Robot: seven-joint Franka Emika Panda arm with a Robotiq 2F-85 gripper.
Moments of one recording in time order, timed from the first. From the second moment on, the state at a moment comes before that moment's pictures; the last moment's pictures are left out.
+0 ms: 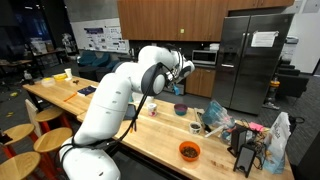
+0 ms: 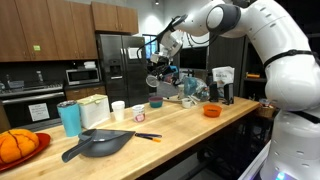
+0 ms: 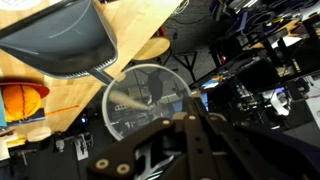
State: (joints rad) arm -0.22 0.60 0.10 -1.30 0.65 1.16 -1.98
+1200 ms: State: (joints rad) arm -0.19 0.84 0.08 -1.10 1.07 0.91 -1.95
